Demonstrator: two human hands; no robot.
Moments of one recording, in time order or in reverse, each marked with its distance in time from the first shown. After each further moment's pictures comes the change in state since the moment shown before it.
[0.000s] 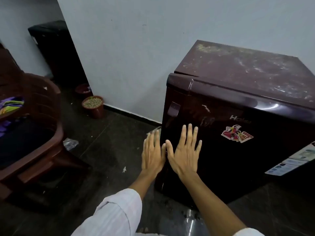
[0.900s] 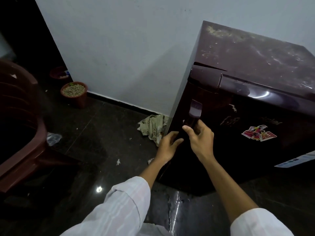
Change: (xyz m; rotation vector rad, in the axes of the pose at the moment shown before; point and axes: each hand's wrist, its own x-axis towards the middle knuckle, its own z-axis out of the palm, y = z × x) left_hand 0.062 -0.040 0.029 -0.899 -0.418 -0.166; right_hand 0.061 -0.034 0.000 0.671 0.058 0.171
